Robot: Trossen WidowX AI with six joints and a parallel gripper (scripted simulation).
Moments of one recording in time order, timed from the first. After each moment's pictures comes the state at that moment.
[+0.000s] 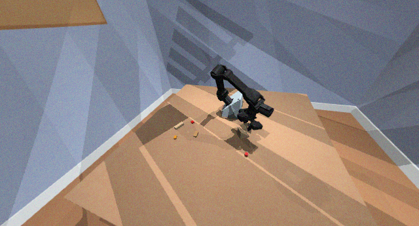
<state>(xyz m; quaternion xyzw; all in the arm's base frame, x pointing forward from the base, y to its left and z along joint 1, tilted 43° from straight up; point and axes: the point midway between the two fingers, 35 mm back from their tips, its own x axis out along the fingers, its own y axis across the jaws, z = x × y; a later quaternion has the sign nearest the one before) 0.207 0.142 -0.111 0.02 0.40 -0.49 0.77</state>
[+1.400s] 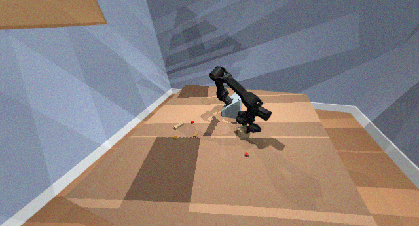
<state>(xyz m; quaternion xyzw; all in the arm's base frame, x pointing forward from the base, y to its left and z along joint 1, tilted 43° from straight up) 0.215 0.125 -0.121 0.02 0.40 -0.49 0.78</state>
